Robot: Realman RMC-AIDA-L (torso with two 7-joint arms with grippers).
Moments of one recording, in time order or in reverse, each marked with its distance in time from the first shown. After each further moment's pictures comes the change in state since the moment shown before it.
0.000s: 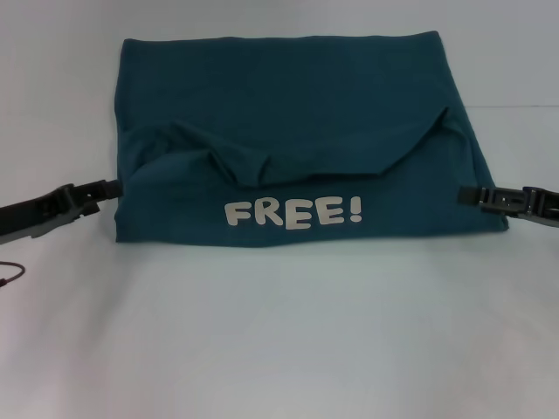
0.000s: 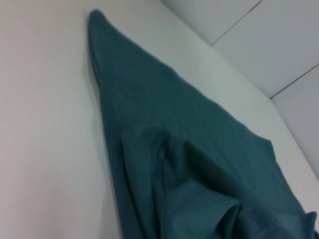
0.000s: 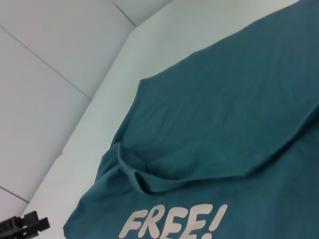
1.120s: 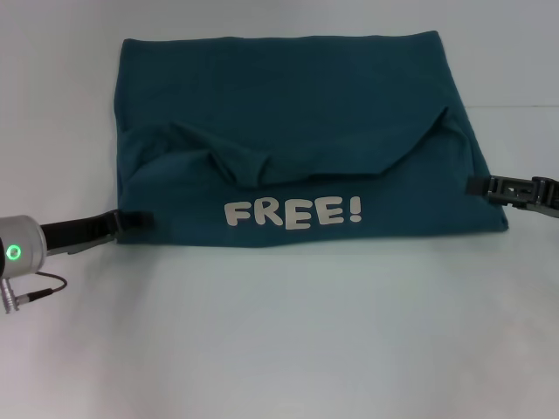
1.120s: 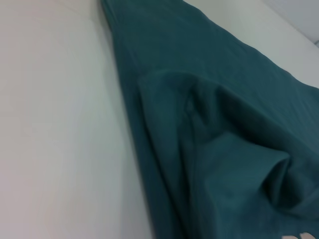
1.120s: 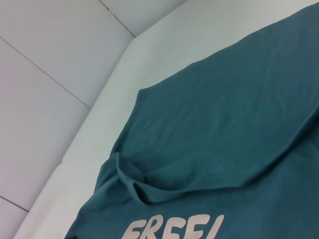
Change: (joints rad) left arm -0.053 -0.011 0.210 -0.103 0.037 -0.230 -0.044; right arm 0.007 -0.014 0.019 0.002 0.002 -0.008 0.010
